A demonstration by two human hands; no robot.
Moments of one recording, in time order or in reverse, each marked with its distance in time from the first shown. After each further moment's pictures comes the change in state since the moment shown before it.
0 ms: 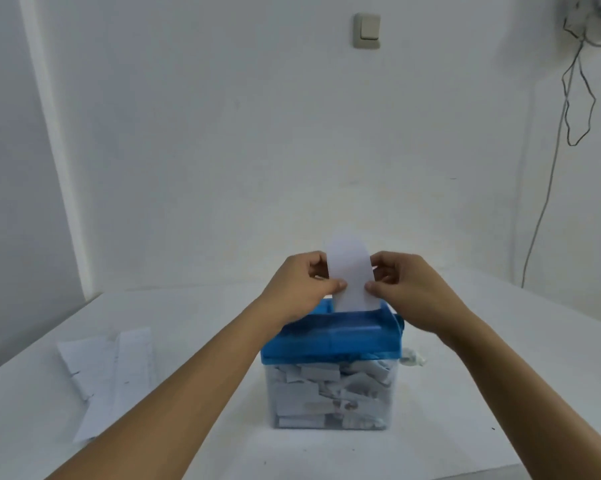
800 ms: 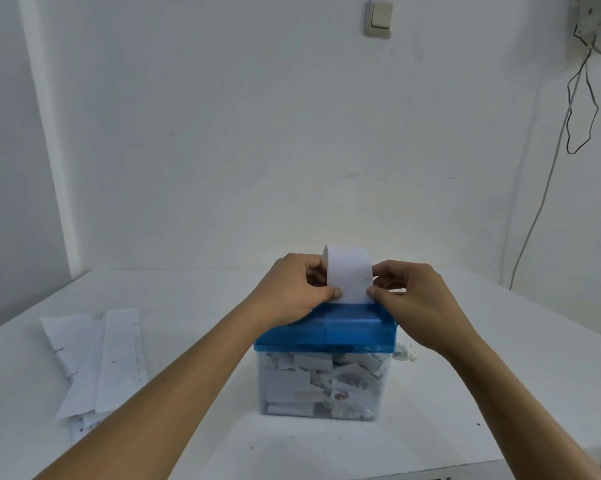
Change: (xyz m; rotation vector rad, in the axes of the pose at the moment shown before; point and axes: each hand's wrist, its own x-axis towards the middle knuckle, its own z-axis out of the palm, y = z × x) left_hand -0.008 -0.016 -0.001 0.191 -0.058 0.066; right_hand -0.015 0.017 0.004 -0.126 0.105 -0.042
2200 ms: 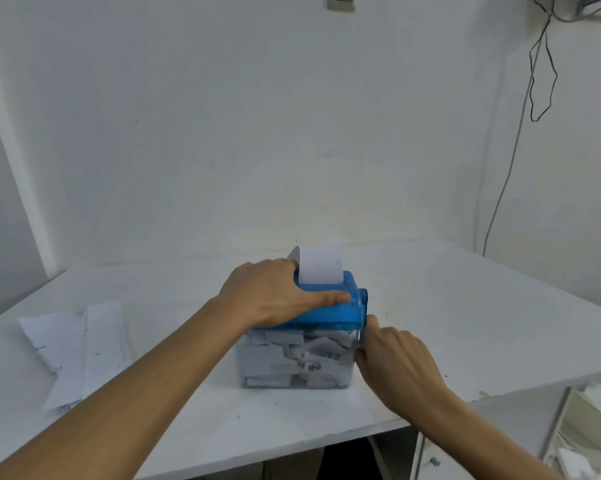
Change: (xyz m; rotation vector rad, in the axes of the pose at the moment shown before) left_hand -0.022 0.012 0.014 0.686 -0.133 -0.109; right_hand -0.085 0.033 0.038 -0.648 -0.243 0.047
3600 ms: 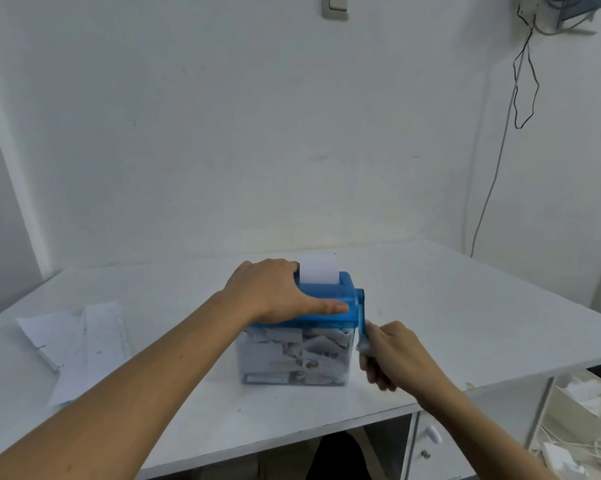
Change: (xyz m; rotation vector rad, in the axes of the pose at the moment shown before) left_hand -0.002 0.001 -0.002 -0.016 -0.038 0.021; right_hand -0.013 0.005 -0.017 0.901 -0.144 0.328
